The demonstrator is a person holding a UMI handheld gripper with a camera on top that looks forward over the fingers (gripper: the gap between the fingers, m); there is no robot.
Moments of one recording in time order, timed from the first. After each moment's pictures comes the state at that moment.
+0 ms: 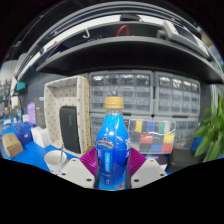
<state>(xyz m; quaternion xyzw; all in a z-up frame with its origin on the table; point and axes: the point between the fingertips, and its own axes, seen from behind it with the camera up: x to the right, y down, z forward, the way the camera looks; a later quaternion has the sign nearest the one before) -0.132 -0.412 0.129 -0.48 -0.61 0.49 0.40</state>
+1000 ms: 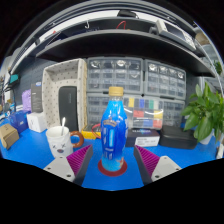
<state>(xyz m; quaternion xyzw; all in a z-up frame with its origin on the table) -0.062 -0.399 0.064 -0.53 -0.60 0.43 0.42</state>
